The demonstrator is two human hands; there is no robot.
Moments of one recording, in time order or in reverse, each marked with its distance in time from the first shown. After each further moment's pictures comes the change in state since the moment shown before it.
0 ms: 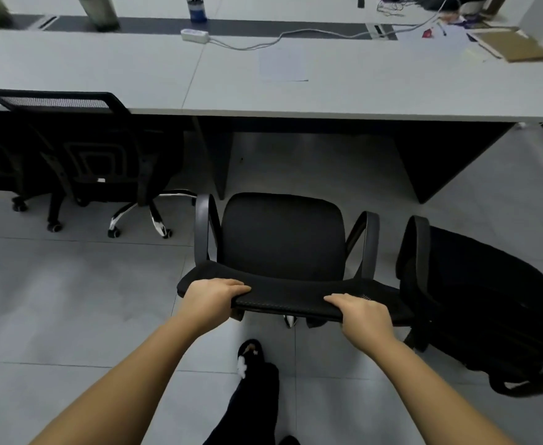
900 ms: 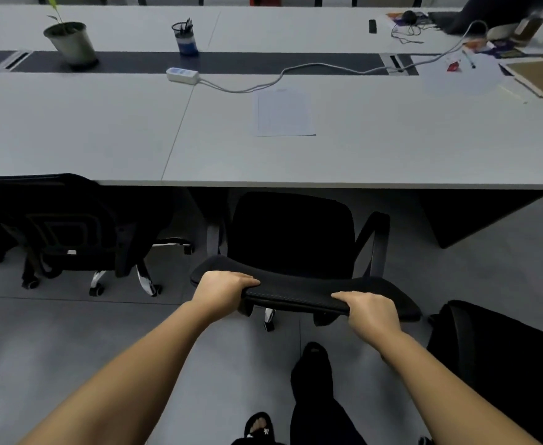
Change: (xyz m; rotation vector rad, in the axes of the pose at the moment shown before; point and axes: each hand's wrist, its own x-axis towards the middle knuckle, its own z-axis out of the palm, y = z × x) left_hand 0.316 -0.099 -0.060 0.000 -0.064 0.040; right_hand 0.315 0.048 -0.076 -0.033 -0.052 0.062
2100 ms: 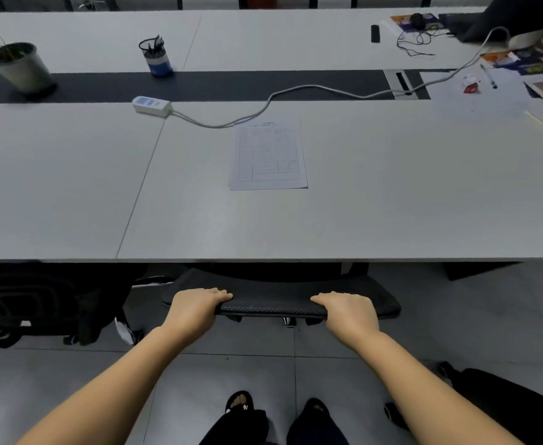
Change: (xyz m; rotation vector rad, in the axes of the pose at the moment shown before) left_hand 0.193 -0.075 -0.042 0.011 0.030 -0.116; right_hand 0.225 0.023 -0.075 -0.016 -0.075 -0.099
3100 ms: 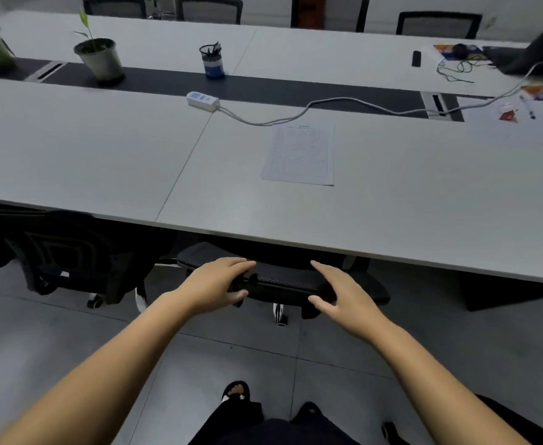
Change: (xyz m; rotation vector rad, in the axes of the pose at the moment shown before) left_hand -0.048 0.023 -0.031 -0.160 -0.090 0.005; right_hand -0.041 -0.024 -0.027 0.428 0.004 -0.236
